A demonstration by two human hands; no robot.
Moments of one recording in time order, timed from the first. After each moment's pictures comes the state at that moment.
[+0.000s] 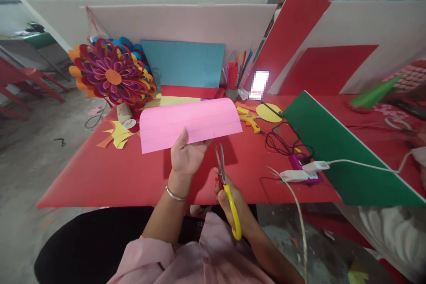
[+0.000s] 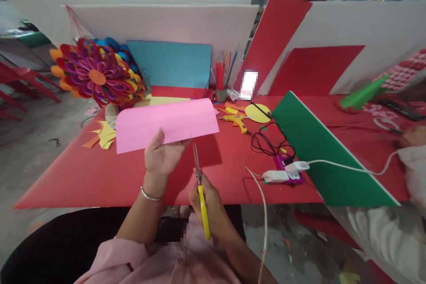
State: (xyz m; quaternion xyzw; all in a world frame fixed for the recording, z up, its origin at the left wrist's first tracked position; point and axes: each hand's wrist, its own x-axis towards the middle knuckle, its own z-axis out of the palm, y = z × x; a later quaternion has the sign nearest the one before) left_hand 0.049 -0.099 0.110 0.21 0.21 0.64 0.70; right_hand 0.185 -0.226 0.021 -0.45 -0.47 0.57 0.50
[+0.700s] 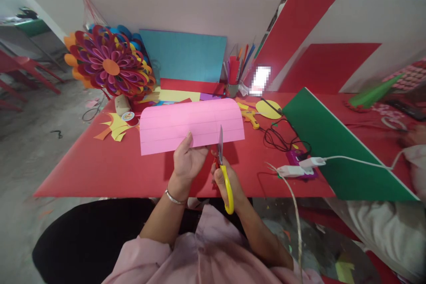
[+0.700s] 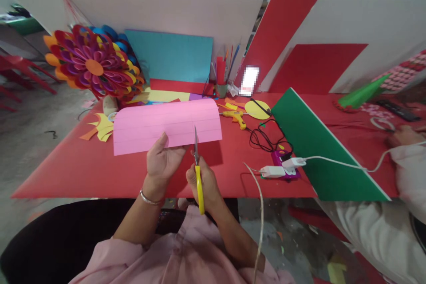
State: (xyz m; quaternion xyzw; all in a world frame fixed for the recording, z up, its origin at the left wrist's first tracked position) left_hand 0.056 -0.125 0.100 0.18 0.20 0.65 0.71; right_hand 0.181 -0.195 0.038 -0.46 -0.54 0.51 0.49
